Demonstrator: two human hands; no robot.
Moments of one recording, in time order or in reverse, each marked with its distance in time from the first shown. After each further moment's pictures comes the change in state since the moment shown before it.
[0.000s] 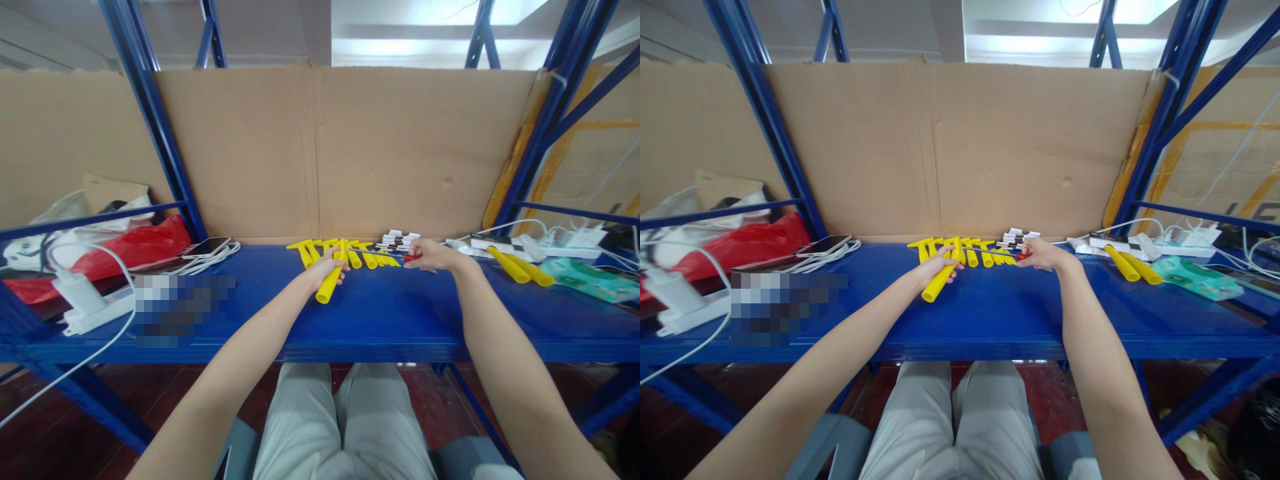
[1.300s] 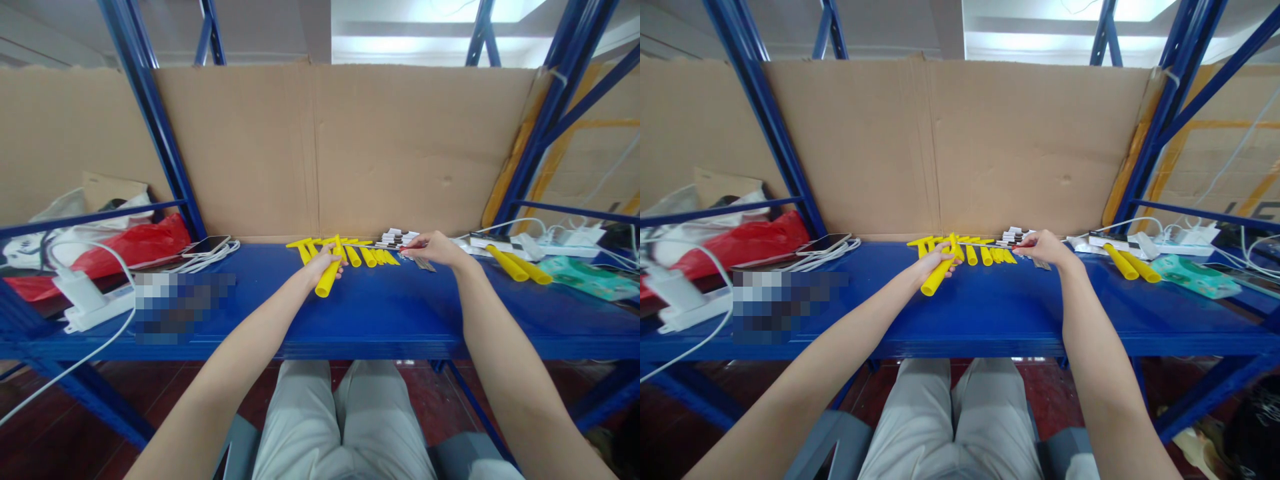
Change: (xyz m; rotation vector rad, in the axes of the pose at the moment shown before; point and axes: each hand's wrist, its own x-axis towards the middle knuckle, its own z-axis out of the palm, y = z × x) left_hand -0.004 0.008 0.002 -0.108 0.038 -0.005; right_hand -0.006 -0.005 -0.008 -0.010 0.216 -0.195
